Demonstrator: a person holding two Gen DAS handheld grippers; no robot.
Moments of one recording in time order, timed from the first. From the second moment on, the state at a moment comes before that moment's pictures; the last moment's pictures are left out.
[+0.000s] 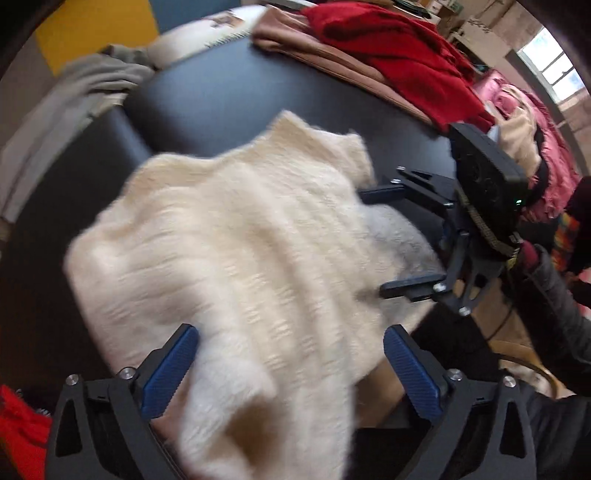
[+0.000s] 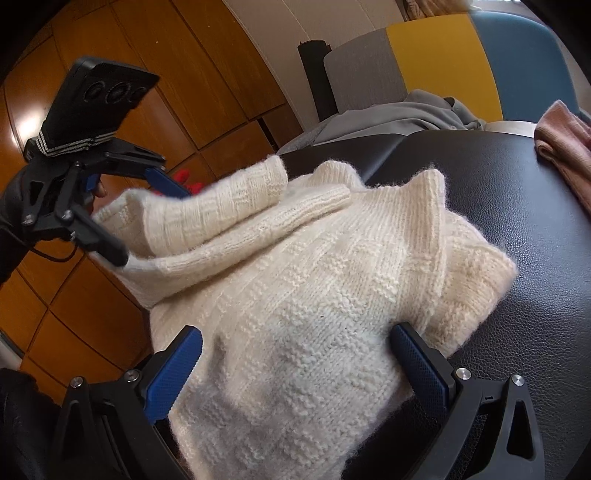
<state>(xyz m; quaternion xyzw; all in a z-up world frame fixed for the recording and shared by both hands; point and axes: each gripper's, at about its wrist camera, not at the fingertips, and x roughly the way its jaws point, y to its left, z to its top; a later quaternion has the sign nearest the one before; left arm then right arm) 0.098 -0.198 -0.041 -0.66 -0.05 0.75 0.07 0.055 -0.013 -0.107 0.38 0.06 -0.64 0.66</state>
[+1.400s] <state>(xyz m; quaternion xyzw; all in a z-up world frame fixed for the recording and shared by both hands) 0.177 -0.318 -0.037 -0.44 -0.36 0.82 -0.05 0.060 -0.020 -0.108 0.37 0.08 -0.66 0.65</state>
